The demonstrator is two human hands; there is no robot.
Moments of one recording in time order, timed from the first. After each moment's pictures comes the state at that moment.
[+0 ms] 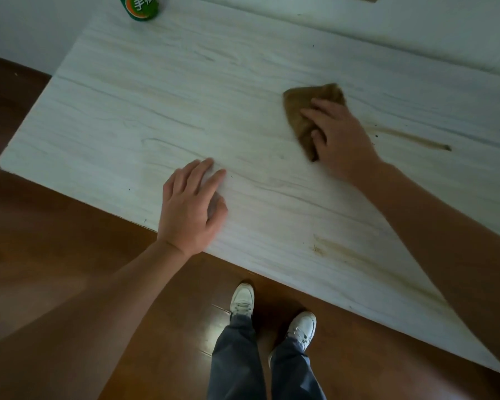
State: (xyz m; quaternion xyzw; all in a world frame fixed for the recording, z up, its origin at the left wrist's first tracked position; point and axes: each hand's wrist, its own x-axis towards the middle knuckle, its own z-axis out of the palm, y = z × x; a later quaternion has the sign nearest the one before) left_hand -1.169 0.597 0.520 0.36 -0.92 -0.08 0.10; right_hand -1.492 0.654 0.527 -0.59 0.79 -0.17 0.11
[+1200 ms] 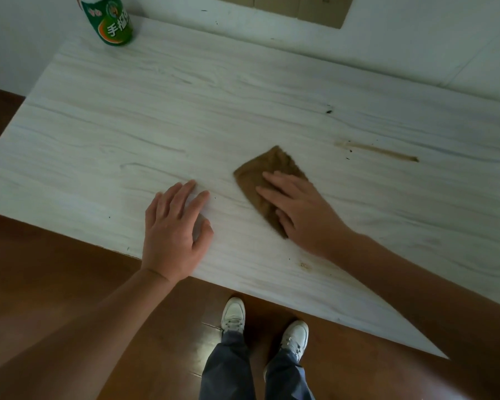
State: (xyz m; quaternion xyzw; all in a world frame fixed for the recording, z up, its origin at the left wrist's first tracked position) left_hand -1.168 0.596 0.521 0.36 -0.92 -0.08 0.08; right_hand -1.419 0.721 0.533 -0.68 0.71 -0.14 0.13
